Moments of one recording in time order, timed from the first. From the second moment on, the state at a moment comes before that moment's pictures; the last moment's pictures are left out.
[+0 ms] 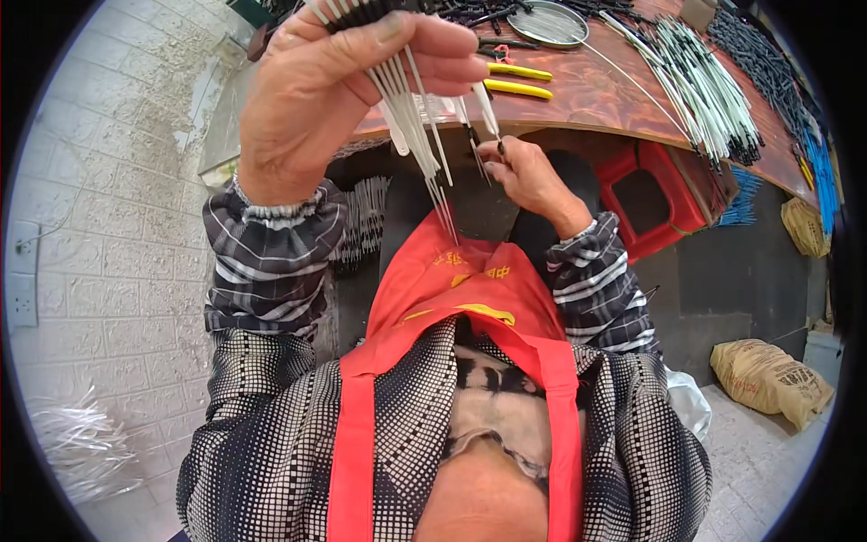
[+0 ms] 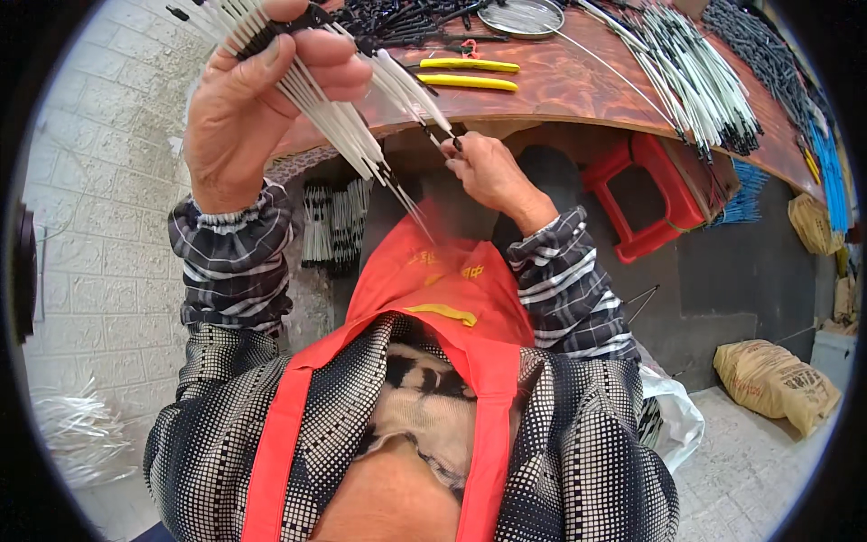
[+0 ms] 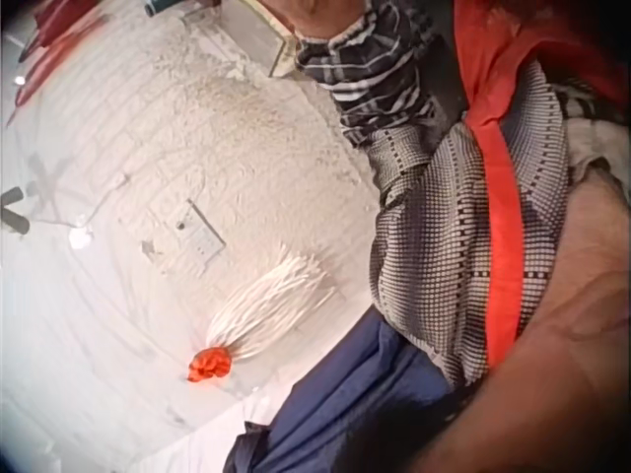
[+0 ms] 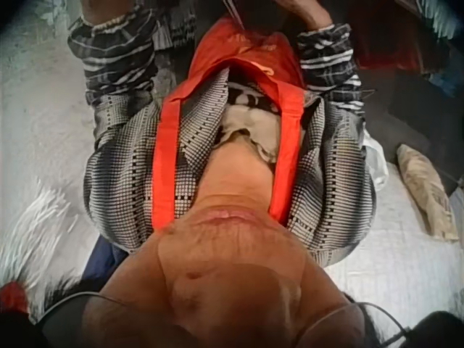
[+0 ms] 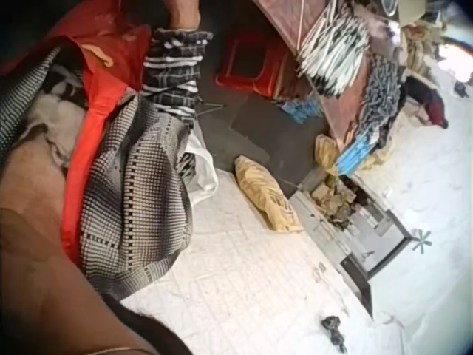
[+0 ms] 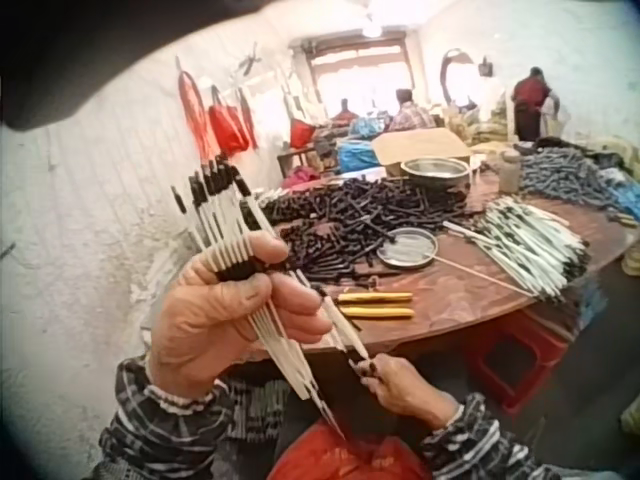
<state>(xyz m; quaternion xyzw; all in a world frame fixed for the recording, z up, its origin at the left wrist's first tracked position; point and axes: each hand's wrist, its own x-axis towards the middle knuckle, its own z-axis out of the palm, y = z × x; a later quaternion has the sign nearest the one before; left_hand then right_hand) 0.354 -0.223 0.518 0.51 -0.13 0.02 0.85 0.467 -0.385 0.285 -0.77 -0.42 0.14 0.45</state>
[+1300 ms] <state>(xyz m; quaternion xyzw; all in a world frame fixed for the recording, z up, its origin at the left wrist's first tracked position) 0.354 -0.184 0.472 0.57 -0.21 -0.10 0.79 0.528 -0.454 0.384 -0.84 -0.27 0.15 0.44</state>
